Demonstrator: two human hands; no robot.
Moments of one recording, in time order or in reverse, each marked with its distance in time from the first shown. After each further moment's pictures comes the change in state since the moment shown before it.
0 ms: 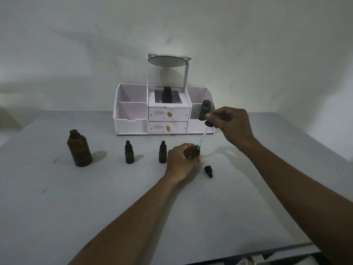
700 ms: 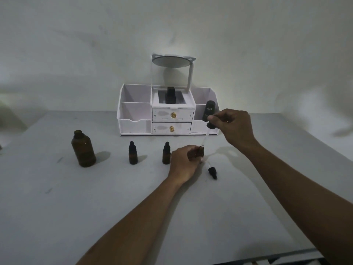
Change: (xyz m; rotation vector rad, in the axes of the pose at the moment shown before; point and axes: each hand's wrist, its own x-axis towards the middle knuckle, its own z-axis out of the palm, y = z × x) left_hand 0.003 -0.004 0.000 0.079 0.008 0.027; right_hand 0.005 0.009 0.011 -0.115 0.031 -0.076
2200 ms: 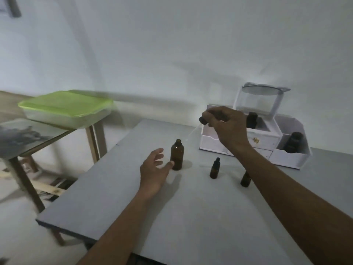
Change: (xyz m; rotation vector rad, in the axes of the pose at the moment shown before) left_hand -0.090 -0.076 -0.276 -0.067 0.544 -0.295; right_hand 0.001 -0.198 0.169 0.388 -0.180 -0.214
